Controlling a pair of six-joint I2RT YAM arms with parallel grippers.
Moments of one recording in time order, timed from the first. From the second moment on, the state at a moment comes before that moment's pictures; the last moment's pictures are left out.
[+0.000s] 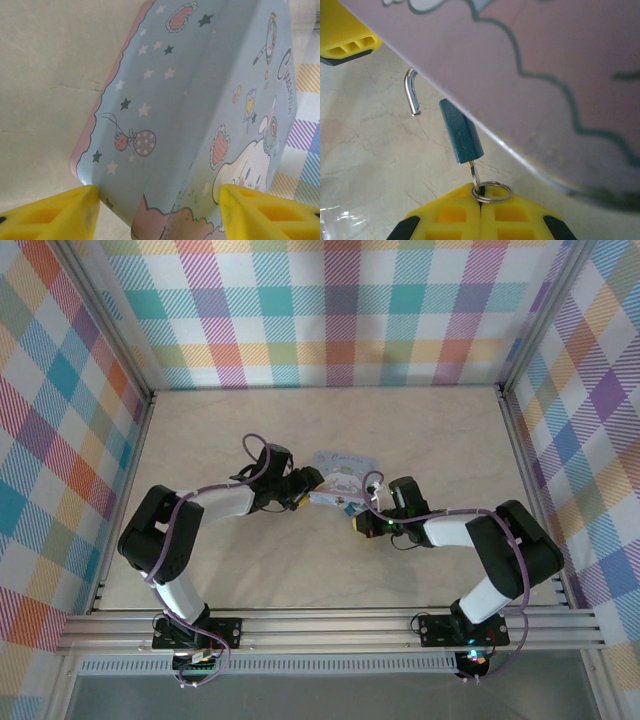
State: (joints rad) left arm -0.51 1.73 0.93 0.01 0.36 -1.12; right arm 0.49 1.58 0.52 0.25 -0.53 0.40
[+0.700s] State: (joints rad) left arm -0.56 1.73 0.93 0.01 0.36 -1.10; right arm 0.42 1.45 0.50 0.15 -0.49 0.42
